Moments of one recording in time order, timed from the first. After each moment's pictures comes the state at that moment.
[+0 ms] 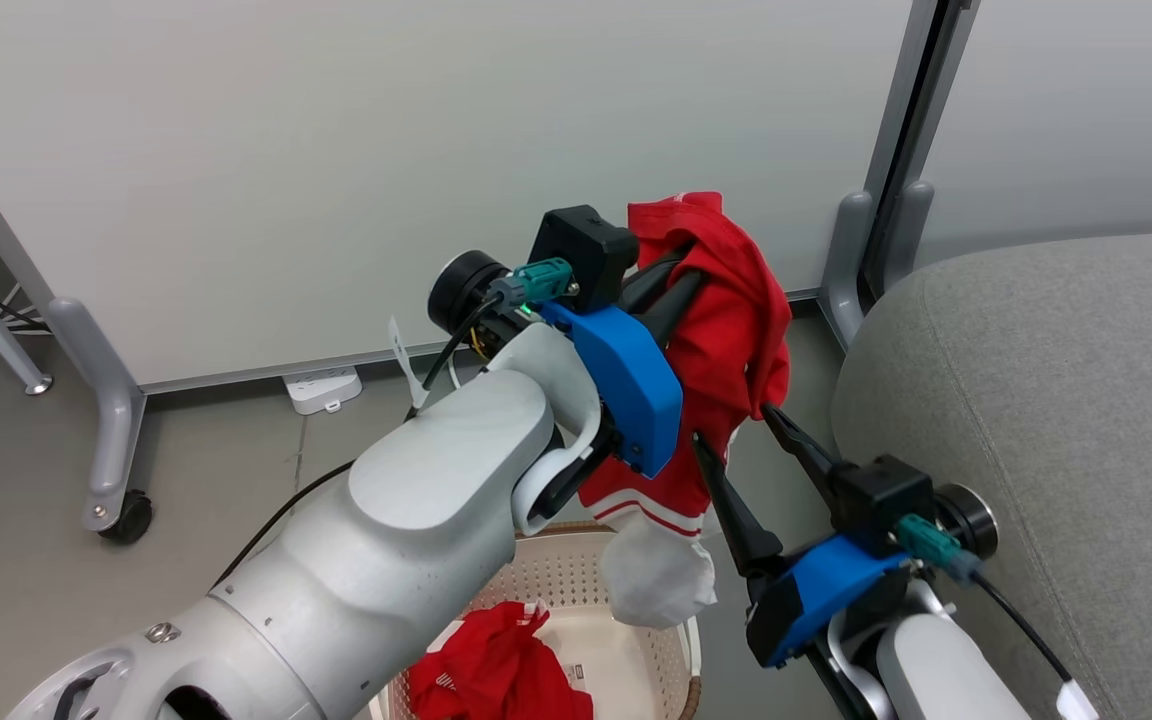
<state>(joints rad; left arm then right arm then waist) -1.06 0.05 -1.13 0.67 -0.91 0.02 -0.14 -0.24 -0.05 0.28 0.22 0.07 0.13 -0.03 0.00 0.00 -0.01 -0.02</state>
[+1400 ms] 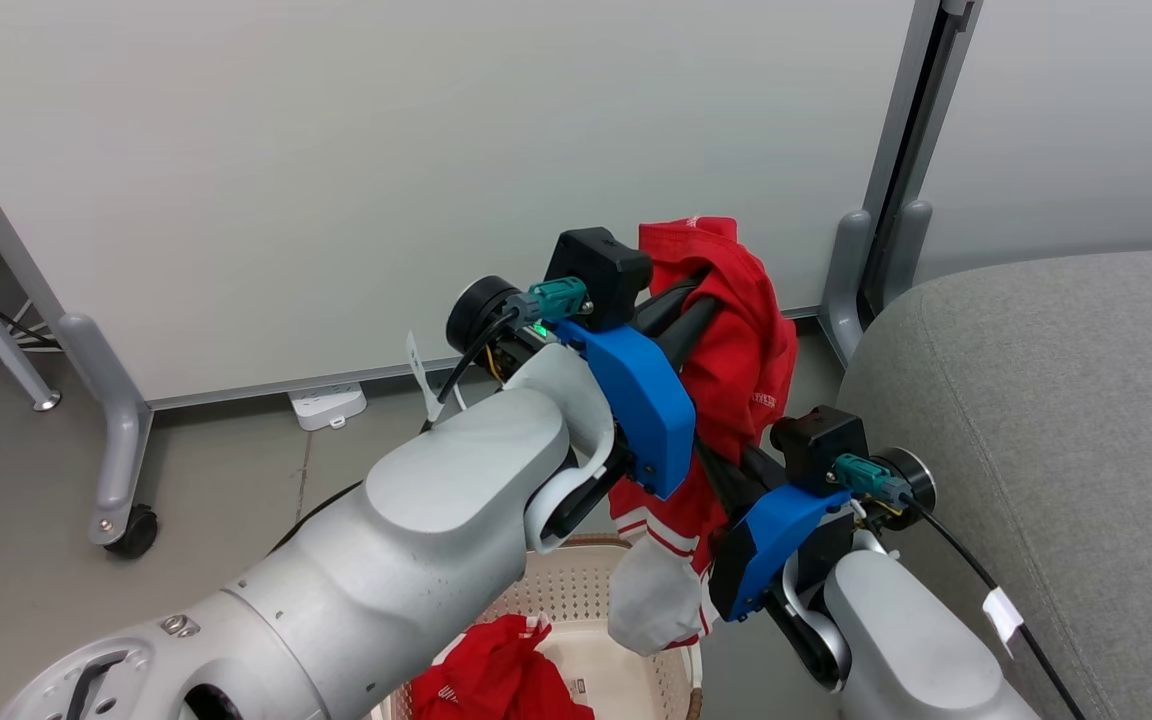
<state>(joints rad) -1.09 0.05 -1.28 0.67 -1.06 0.04 -0.18 -0.51 -0.05 0.43 0.67 0.22 0.13 -0.15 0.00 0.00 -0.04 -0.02</state>
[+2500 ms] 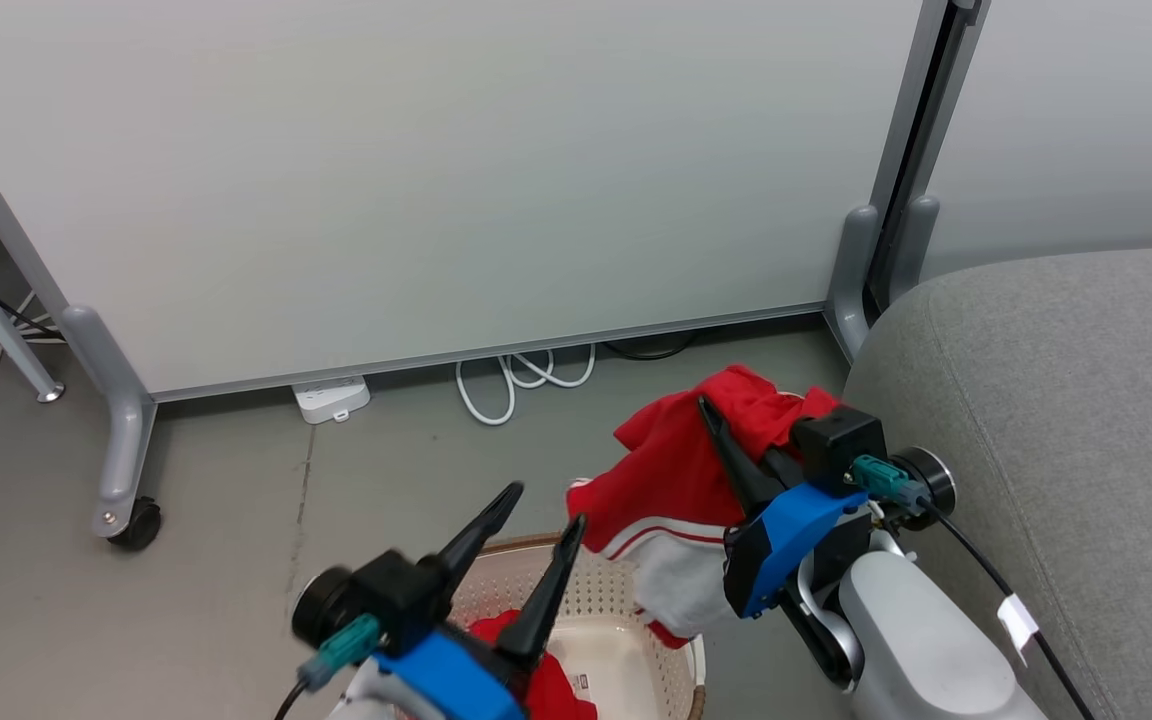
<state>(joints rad) -0.36 0.21 -0.74 0.31 -0.53 -0.04 -0.26 -0.50 -0.05 0.38 0.65 0.18 0.13 -0.15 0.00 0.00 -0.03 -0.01</state>
